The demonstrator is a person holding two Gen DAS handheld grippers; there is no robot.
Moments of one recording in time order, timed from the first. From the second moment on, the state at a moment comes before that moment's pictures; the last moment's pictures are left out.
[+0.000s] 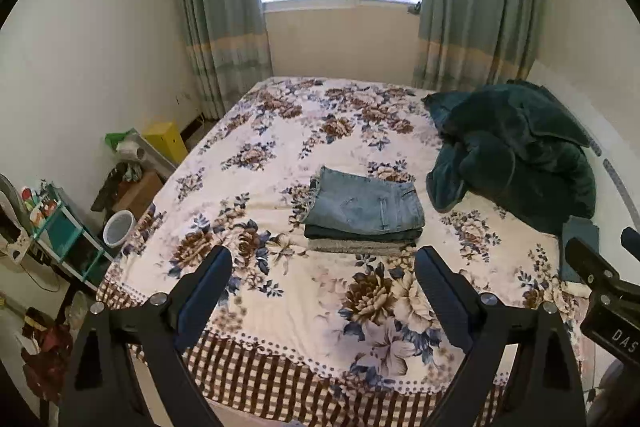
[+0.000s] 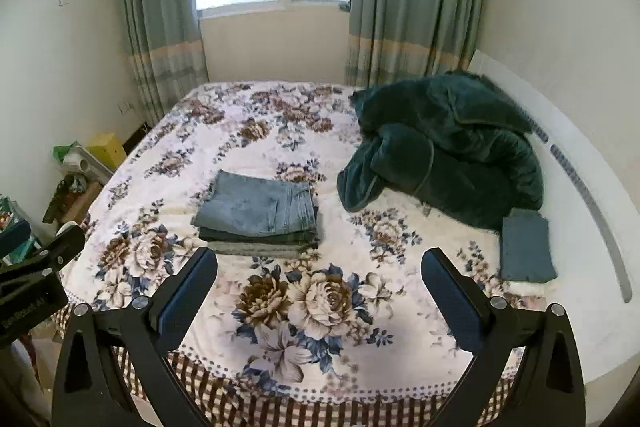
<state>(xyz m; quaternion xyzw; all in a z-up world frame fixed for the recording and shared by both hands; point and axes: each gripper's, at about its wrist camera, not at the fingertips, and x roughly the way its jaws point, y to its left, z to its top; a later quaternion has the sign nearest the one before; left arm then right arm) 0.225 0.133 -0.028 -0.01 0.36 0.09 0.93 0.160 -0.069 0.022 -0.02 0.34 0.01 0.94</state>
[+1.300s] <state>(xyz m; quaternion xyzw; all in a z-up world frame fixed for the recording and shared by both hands) 0.140 0.148 0.018 -0.01 0.32 0.09 0.94 0.058 -0.044 0.091 0.00 0.32 0.03 0.95</state>
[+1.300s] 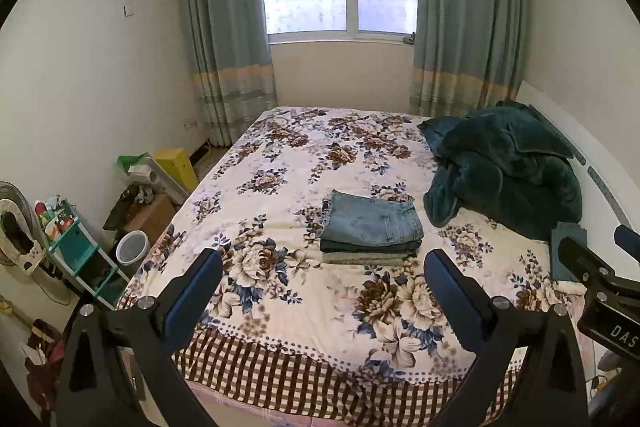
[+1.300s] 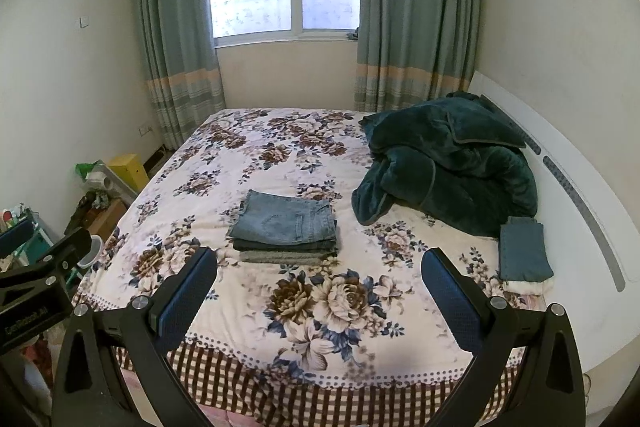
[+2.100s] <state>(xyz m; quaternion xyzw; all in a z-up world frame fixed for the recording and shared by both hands) 0.131 0.154 0.026 0.00 0.32 0.09 0.94 0.071 -0.040 0.087 0.00 0.33 0.05 0.94</state>
